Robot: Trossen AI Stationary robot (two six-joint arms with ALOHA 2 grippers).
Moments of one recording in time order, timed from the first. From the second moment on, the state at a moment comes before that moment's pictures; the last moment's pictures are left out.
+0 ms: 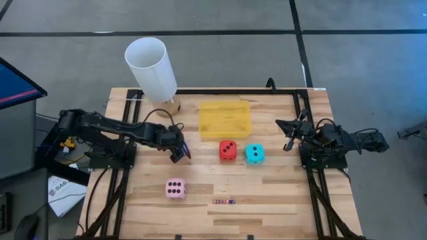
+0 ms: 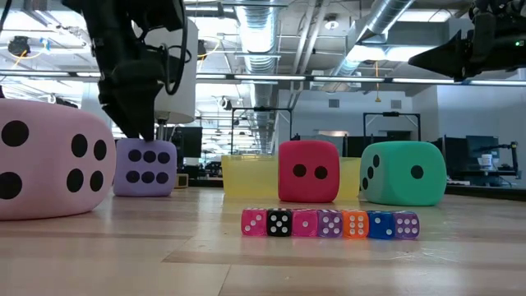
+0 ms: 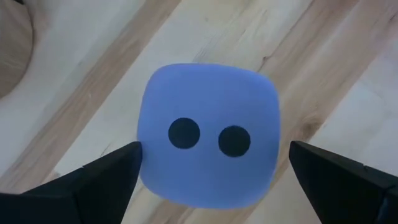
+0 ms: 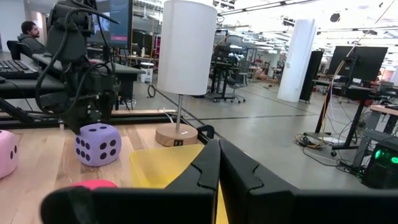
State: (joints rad) left arm -0.04 1.33 0.83 -0.79 -0.29 -0.65; right arm 0.11 0.03 0.13 0.01 0.58 -0.19
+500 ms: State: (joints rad) left arm -0.04 1.42 0.84 -0.79 -0.32 -0.61; right arm 0.11 0.03 0.13 0.01 0.58 -0.19
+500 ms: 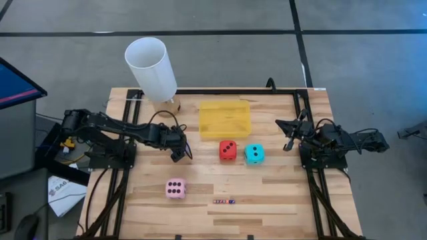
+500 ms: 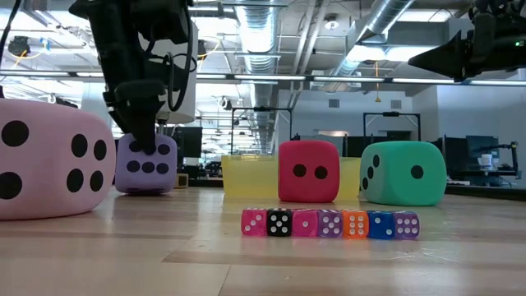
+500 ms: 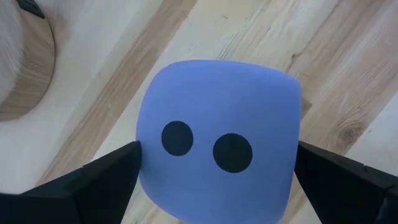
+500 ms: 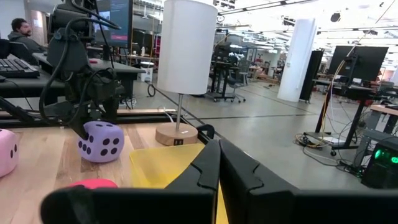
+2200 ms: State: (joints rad) left arm -0.06 1.28 0.71 -0.38 -0.29 -0.56; right arm 0.11 0.03 0.13 0.01 0.58 -0.19
